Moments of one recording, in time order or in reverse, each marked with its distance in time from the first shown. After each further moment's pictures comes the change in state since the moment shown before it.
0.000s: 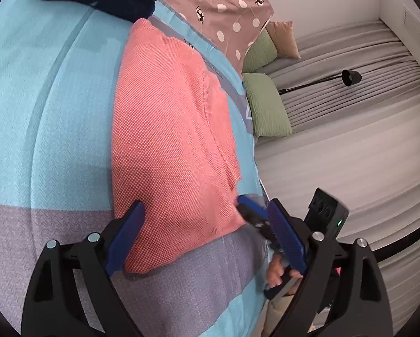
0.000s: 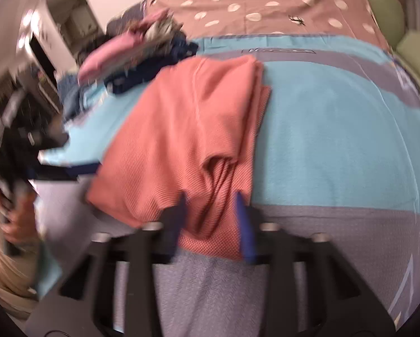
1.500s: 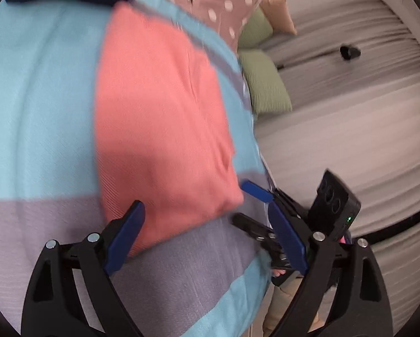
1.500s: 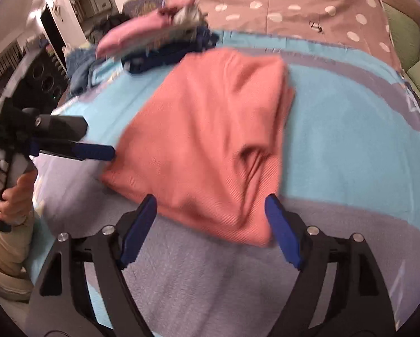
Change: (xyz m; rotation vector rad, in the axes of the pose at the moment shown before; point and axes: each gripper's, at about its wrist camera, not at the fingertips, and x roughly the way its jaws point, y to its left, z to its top) left arm -0.004 -0.009 0.000 0.058 0.070 0.020; right arm -0.007 0.041 -0.009 -0.160 0.048 -0.041
